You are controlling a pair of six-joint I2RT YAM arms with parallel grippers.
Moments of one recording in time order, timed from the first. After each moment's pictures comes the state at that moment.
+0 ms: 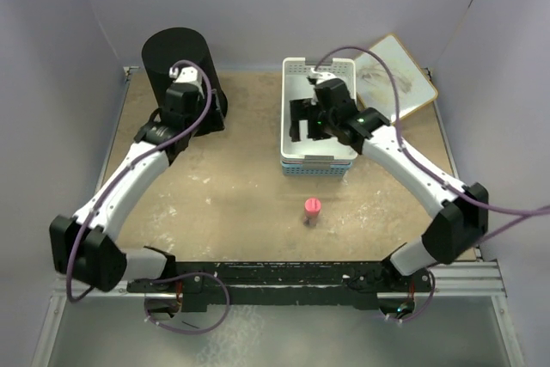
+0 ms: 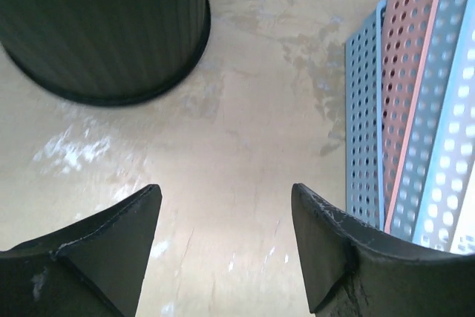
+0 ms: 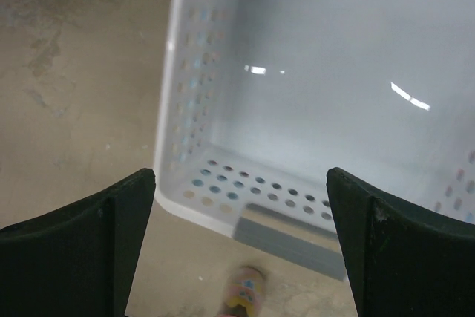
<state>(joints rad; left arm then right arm) -0.34 1.38 1.21 -0.43 -0.19 -0.39 0.56 1.45 1.35 -0.63 0.11 0.35</state>
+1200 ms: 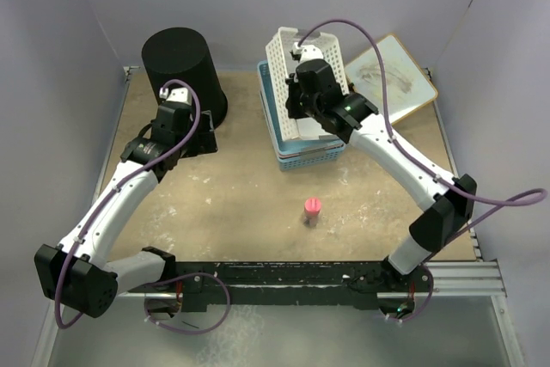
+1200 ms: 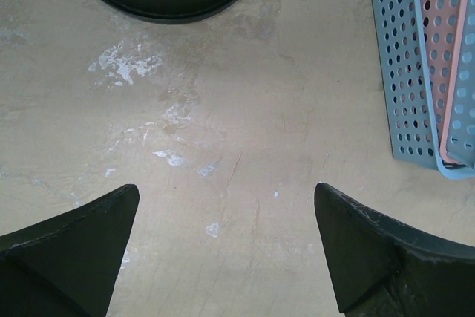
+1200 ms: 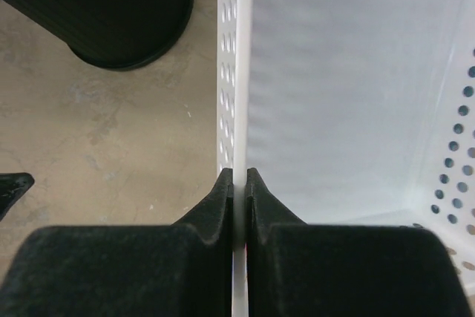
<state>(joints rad) -0.34 1.16 1.09 -0.67 -0.24 -0.40 0.68 1.64 1.68 -0.60 0.26 0.34</state>
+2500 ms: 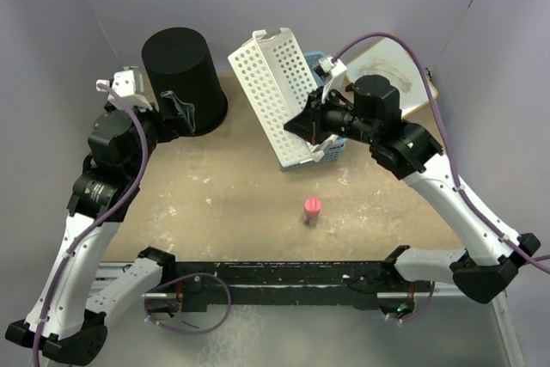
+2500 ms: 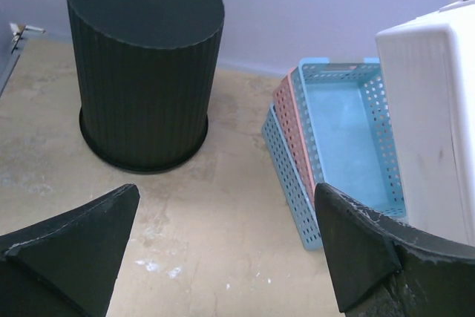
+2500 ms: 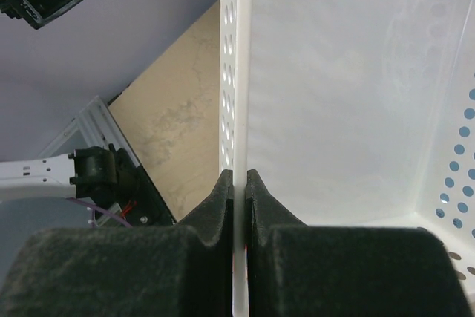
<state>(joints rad) -0.32 0.85 1.21 -0.52 -0.23 -0.34 0.68 1.24 1.49 -0.54 -0.28 0.27</state>
